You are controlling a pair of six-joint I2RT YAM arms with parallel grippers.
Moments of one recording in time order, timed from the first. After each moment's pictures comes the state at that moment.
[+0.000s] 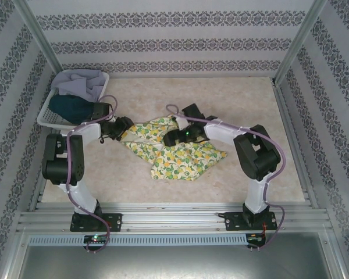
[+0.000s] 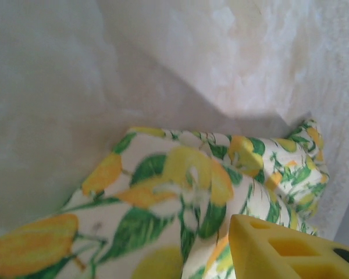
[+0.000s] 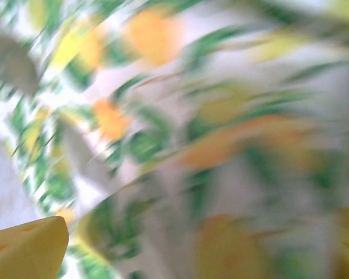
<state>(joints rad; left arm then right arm) 0.01 1.78 1.05 -0.26 0.48 -0.78 0.57 1.90 1.21 -0.36 -0.49 0.22</state>
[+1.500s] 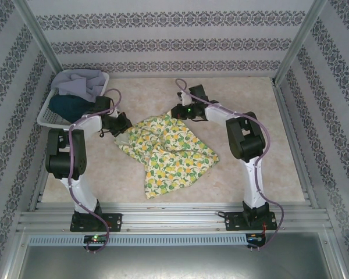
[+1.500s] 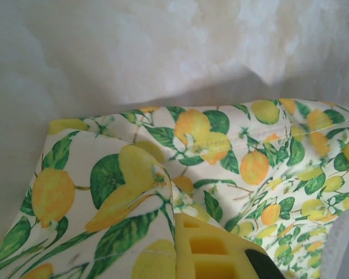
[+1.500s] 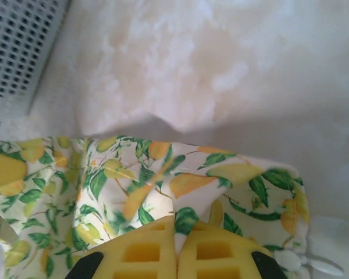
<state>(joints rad) 0.01 1.84 1.20 -0.42 0.53 -0.58 0.36 2.22 1.60 -0.17 -0.63 0.37</state>
